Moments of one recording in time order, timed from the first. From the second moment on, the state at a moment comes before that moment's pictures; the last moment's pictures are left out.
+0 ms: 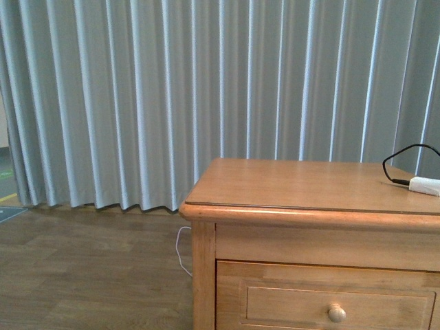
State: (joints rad) left arm 0.00 0.00 0.02 0.00 0.00 0.00; right arm 0.00 0.31 0.00 0.31 0.00 0.00
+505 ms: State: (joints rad) left arm 0.00 0.00 0.02 0.00 0.00 0.00; right arm 0.00 0.08 0.01 0.05 0.00 0.00
